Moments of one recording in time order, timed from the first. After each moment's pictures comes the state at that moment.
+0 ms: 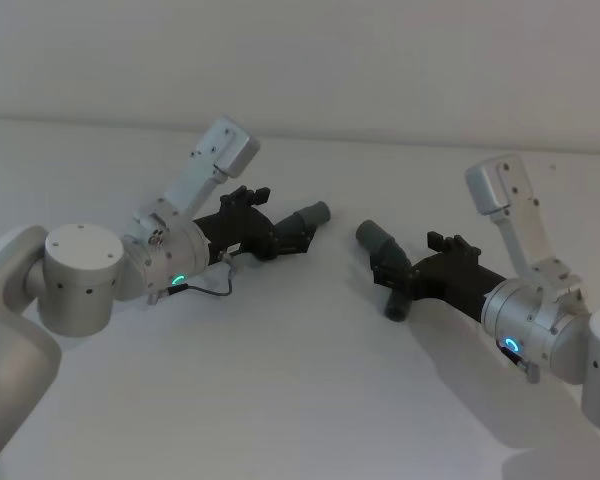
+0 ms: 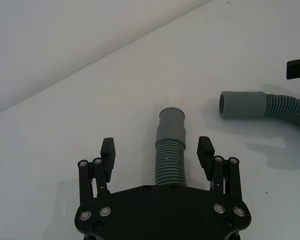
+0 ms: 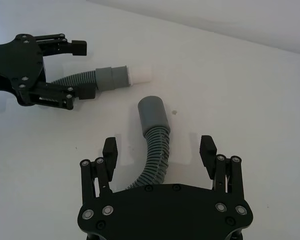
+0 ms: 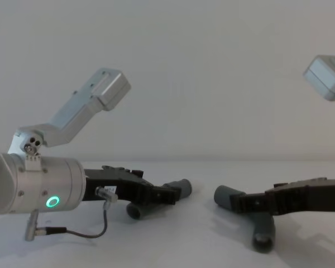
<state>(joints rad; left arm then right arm) -0.44 0.31 0.50 -1.35 -0.28 0.27 -0.41 0.17 0.32 -0.35 -1.71 0.28 0.57 0.23</state>
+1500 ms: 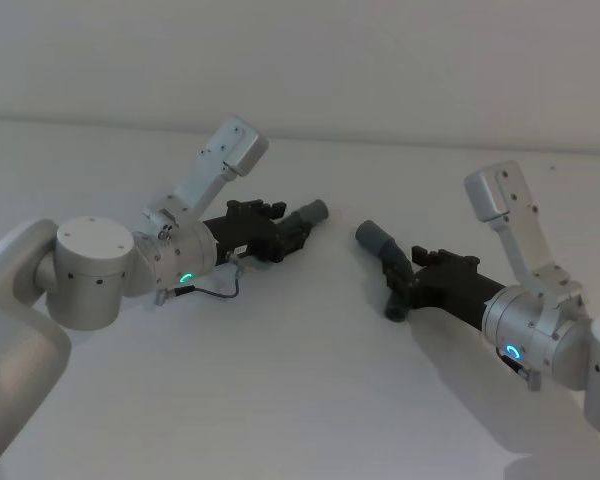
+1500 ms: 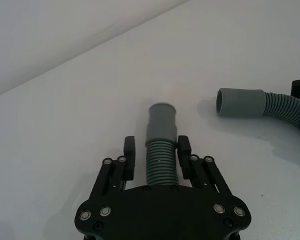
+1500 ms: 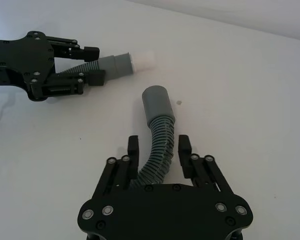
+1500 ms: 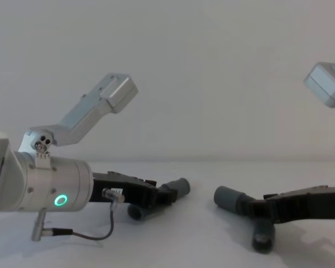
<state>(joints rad) -0.47 0.30 0.51 -1.33 -0.30 0.34 -0.42 0.15 0.31 -0.33 -1.71 0.27 0.59 0.26</state>
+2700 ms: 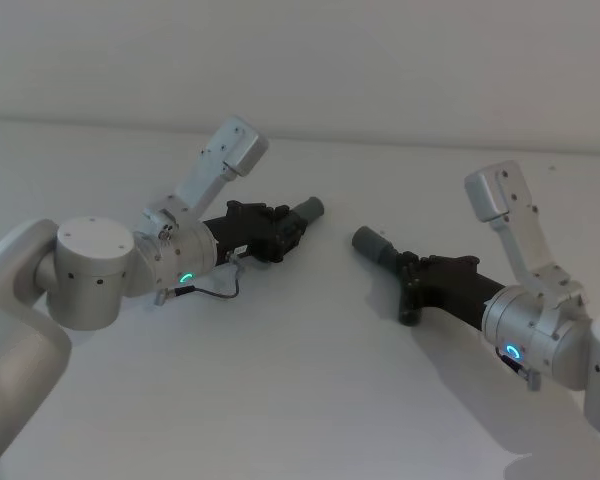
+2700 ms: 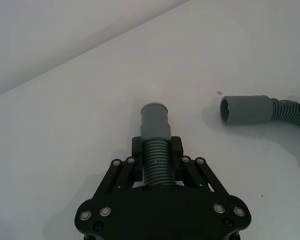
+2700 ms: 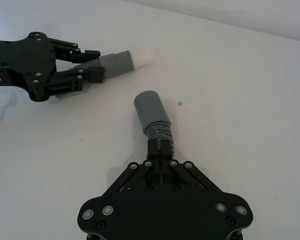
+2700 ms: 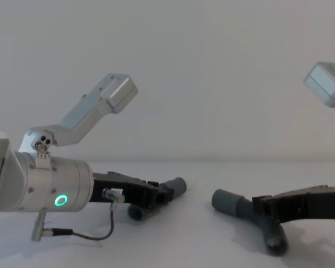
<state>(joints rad) -0.47 0.29 0.51 -1.33 -0.30 0.35 -0.42 0.15 0.31 -0.33 -1.71 0.27 0.59 0.26</state>
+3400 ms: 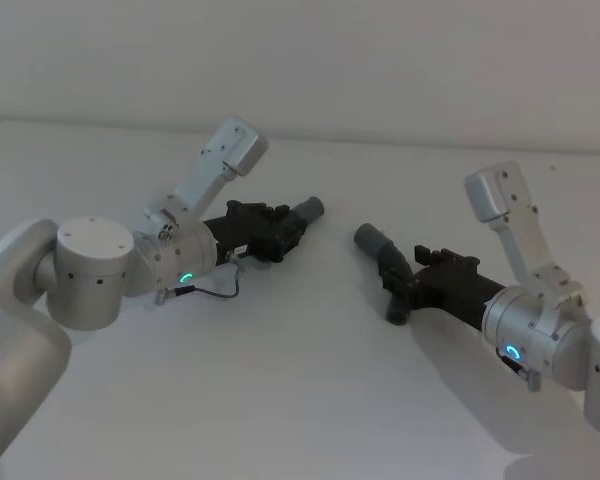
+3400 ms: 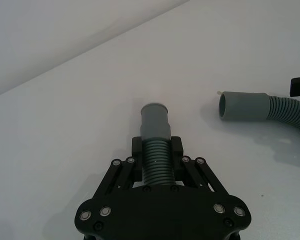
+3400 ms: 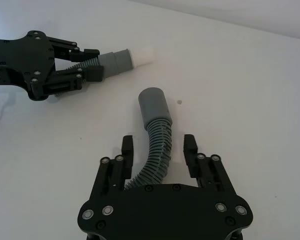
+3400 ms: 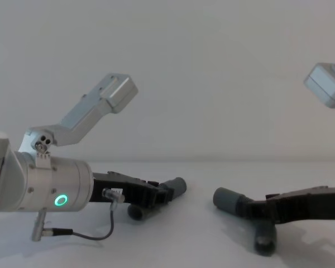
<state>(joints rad) -0.47 0.29 0.51 -1.33 -0.30 0.35 -0.42 0.15 0.31 -0.33 -1.71 0.27 0.60 0.26</state>
